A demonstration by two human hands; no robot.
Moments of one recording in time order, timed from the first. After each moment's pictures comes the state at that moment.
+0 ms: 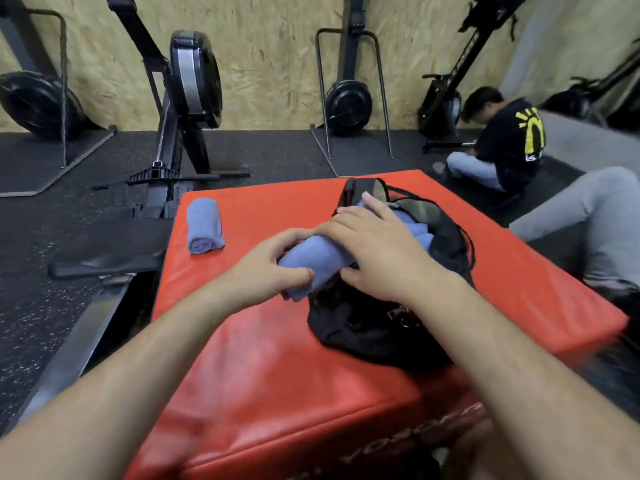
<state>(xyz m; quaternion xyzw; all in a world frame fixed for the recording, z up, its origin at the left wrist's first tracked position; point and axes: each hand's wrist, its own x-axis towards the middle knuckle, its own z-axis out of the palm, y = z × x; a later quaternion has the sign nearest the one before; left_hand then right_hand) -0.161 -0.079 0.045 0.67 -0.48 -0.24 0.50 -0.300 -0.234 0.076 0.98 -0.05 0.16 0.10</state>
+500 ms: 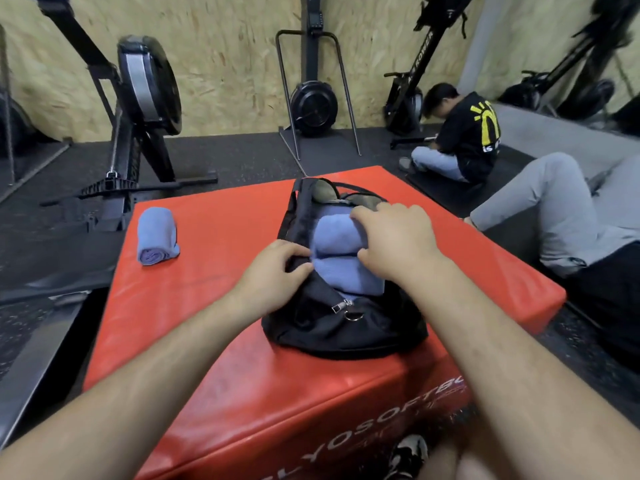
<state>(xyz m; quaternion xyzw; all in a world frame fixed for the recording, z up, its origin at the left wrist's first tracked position) -0.206 -0.156 0.014 0.77 -0.52 -0.03 0.36 -0.363 -0.292 0.083 0.93 -0.31 0.10 0.15</state>
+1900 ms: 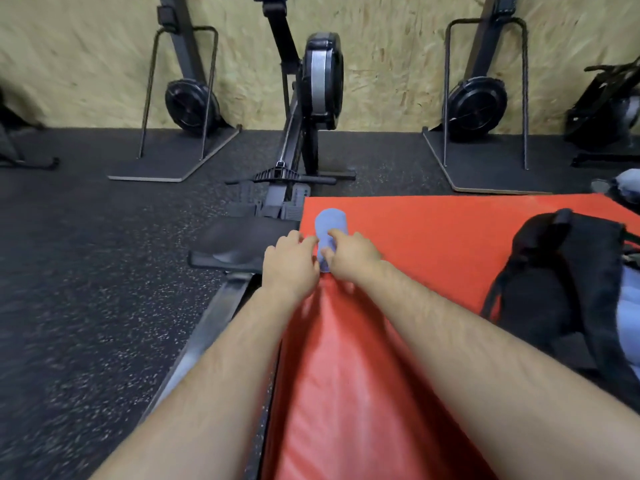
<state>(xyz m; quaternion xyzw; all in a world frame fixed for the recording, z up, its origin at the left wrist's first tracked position) 0.062 -0.022 -0.033 0.95 -0.28 0.12 0.09 0.038 -0.160 -0.034 0.97 -0.18 0.03 -0.15</state>
